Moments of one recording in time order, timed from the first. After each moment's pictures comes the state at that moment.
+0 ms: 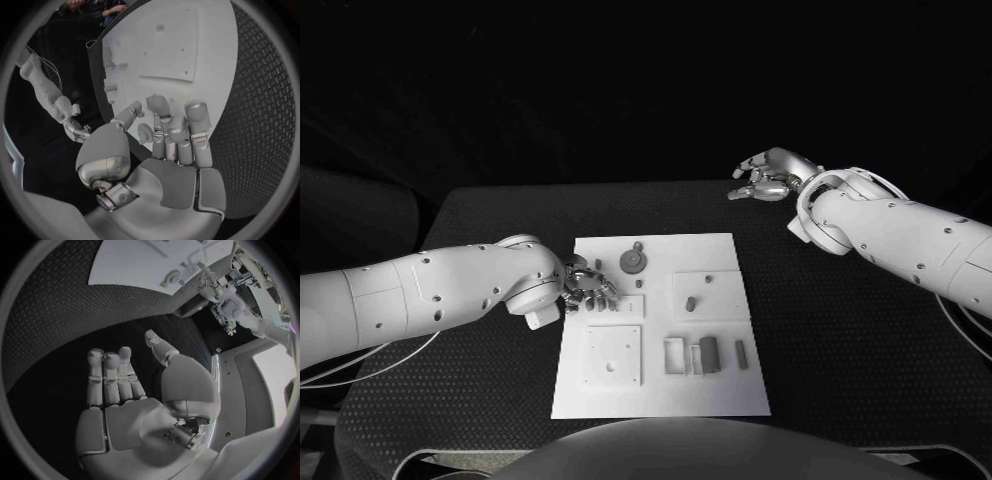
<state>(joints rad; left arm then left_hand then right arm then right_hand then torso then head) 1.17 -0.77 -0.24 1.40 -0.78 -0.04 -0.52 0.69 -0.21 0.60 -0.14 0.16 1.19 0.00 0.36 0.84 1.31 -0.09 0.76 0.53 1.26 -0.20 1.38 0.74 0.07 1.33 -0.24 0.74 1.31 1.19 -0.57 -0.01 0.98 -1.18 -0.30 0.06 0.98 -0.13 0.53 -0.25 0.05 0.78 0.17 0.10 0.69 0.95 0.08 1.03 0.91 1.04 -0.02 1.26 0.98 0.22 0.93 0.03 1.12 1.28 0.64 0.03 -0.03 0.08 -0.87</state>
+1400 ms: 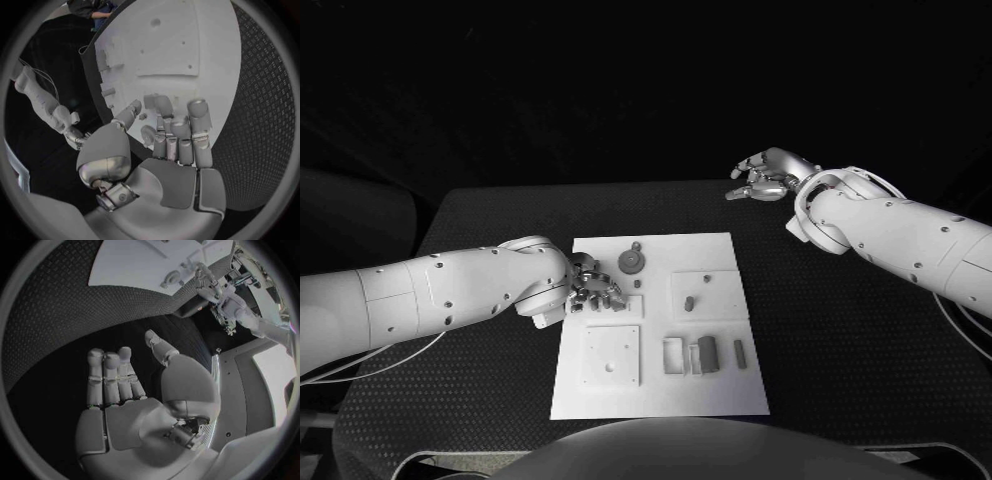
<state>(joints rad) 1.17 -0.73 -0.24 1.40 -0.88 -0.06 -0.54 0.70 -0.15 0.58 -0.22 0.10 1.12 0.03 0.32 0.84 1.23 -0.06 0.83 0.47 1.23 -0.17 1.38 0.70 0.03 1.30 -0.26 0.70 1.31 1.19 -0.57 -0.01 0.98 -1.18 -0.29 0.06 0.99 -0.13 0.53 -0.25 0.05 0.78 0.17 0.10 0.68 0.95 0.08 1.03 0.91 1.04 -0.02 1.26 0.98 0.22 0.93 0.03 1.12 1.28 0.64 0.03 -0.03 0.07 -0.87</state>
